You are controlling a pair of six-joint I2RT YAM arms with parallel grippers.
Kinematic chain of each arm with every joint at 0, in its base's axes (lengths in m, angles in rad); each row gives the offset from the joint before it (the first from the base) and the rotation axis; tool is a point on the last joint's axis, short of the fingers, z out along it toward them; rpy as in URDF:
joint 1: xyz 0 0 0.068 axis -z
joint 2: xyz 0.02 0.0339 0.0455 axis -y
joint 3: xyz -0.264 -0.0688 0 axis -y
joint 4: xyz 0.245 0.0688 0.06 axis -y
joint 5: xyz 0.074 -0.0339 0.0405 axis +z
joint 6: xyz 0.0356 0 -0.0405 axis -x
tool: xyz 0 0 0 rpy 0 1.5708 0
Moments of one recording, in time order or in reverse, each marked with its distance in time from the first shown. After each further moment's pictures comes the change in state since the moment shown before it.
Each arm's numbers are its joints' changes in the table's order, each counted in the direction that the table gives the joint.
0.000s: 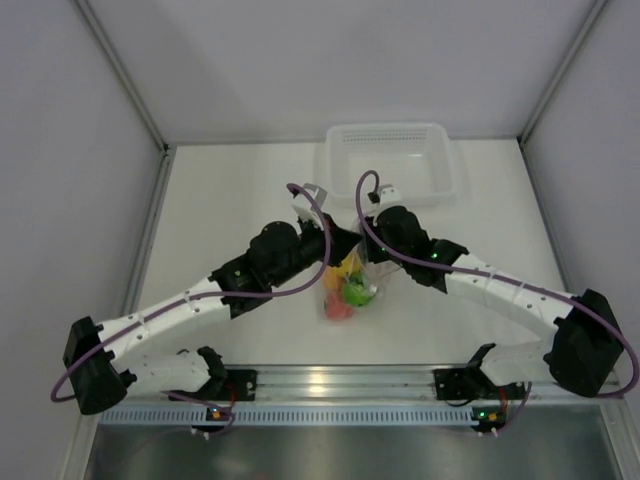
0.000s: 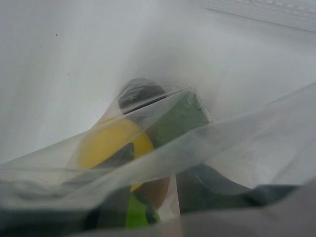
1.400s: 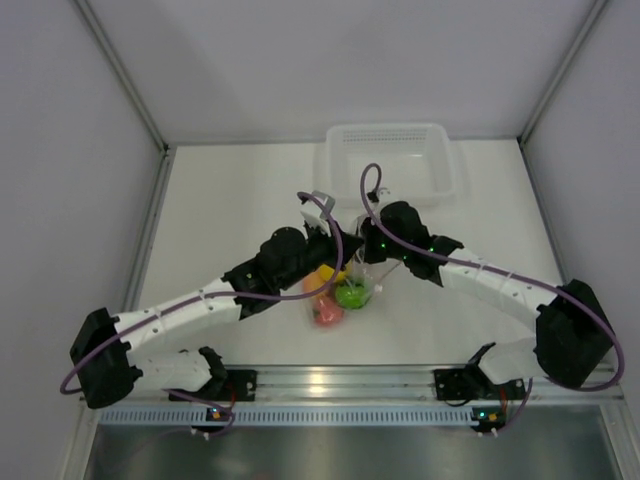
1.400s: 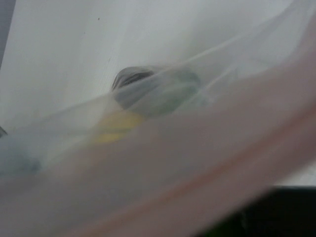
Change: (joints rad) left arm 0.000 -0.062 -0.070 0.116 0.016 -0.071; right arm 0.084 -0.100 -0.016 0.104 0.250 -0.109
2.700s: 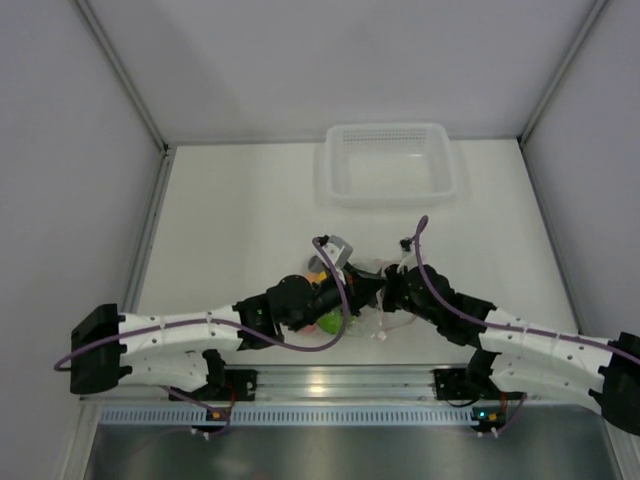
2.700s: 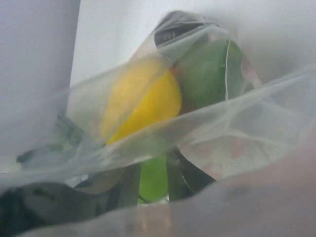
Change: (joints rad) left arm 0.289 0.055 -0.154 0.237 0.138 -0.035; right arm -0.246 0.471 -0.462 0.162 -0.148 -0.431
